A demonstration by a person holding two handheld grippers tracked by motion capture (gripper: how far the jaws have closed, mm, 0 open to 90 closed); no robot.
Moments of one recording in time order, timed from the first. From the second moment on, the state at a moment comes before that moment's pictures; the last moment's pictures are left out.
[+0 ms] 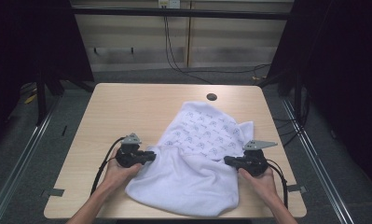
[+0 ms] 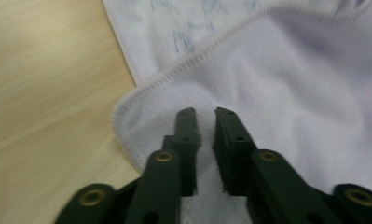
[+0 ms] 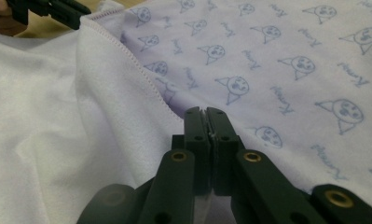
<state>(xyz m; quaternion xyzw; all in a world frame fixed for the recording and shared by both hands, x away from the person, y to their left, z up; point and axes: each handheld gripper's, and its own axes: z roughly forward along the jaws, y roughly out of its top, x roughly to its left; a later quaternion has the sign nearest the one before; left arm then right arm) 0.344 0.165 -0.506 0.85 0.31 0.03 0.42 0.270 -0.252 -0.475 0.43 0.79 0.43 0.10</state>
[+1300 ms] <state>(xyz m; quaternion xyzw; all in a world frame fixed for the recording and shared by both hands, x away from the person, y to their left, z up) 0.317 0.195 -0.500 0.86 0.33 0.03 0.40 0.263 -0.262 -0.473 0.42 0.79 0.44 0.09</state>
